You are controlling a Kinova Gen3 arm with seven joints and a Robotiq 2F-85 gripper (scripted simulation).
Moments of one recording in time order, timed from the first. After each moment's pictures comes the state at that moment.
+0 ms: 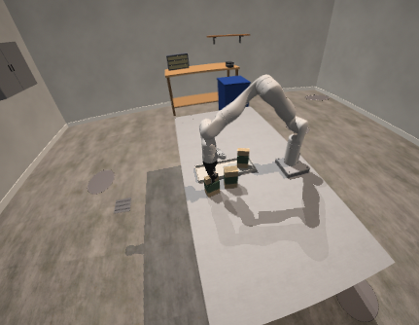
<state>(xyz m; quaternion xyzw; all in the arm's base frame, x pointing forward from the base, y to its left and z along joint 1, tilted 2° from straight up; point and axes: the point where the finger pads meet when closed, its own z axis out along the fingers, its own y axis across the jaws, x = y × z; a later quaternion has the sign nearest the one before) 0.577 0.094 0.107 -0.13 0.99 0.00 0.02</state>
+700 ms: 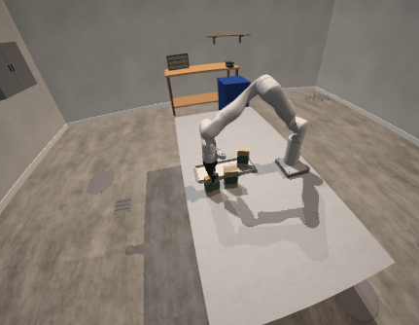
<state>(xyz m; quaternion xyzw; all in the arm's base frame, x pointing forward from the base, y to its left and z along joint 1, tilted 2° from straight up) 0.576 0.094 0.107 -0.13 0.99 0.00 0.02</state>
